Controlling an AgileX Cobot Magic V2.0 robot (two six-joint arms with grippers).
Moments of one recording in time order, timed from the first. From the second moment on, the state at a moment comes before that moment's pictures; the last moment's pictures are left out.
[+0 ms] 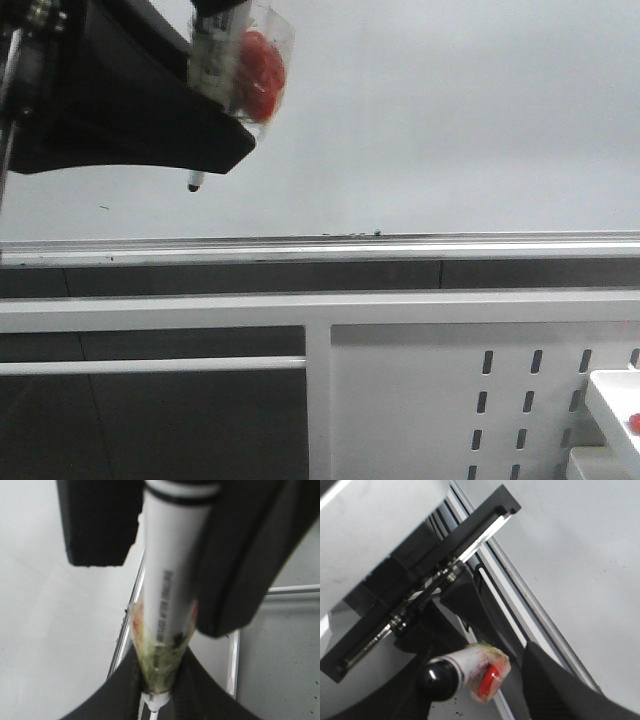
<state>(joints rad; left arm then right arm) -0.94 1.07 -0.63 0.02 0.15 0.63 0.96 1.07 -0.86 0.18 0.33 -0.37</state>
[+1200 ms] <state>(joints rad) -0.94 0.51 -0.60 -0.26 0.26 0.56 0.81 0.81 -0.60 0.07 0.06 -0.38</state>
